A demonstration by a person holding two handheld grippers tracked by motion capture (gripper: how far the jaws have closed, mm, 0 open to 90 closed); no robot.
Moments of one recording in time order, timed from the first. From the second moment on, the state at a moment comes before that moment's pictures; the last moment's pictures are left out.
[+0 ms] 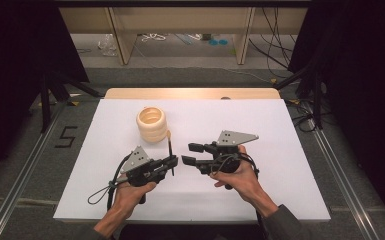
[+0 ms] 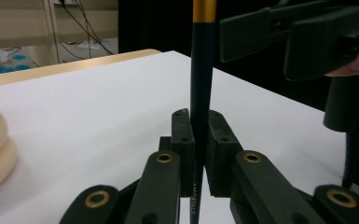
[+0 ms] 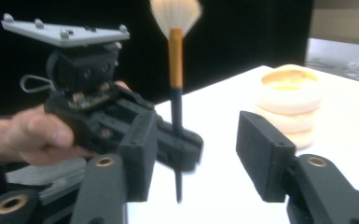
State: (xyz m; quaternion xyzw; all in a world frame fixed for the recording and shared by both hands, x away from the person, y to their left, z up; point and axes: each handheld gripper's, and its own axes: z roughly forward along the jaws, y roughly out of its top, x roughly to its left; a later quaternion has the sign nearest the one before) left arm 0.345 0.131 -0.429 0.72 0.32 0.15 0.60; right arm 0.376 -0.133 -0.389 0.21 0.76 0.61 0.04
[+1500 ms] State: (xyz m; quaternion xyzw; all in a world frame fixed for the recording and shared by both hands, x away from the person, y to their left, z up) left arm 0.424 0.192 -0.402 0.66 0.42 0.25 0.58; right arm 0.340 -0.215 -0.428 0.30 0.77 0.54 0.17
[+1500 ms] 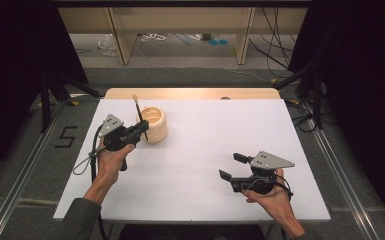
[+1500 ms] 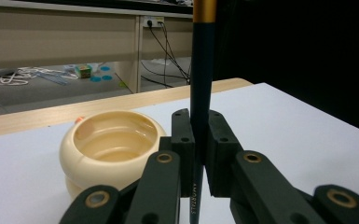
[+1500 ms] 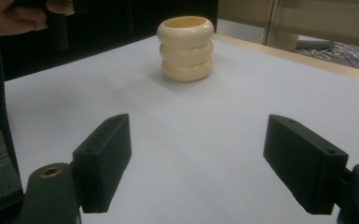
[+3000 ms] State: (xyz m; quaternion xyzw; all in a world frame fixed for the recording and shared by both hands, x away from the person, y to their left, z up) left arm 0.491 0.189 -0.389 0.65 0.45 0.28 0.55; right arm 0.329 -0.223 -0.436 0.30 0.77 0.54 0.17
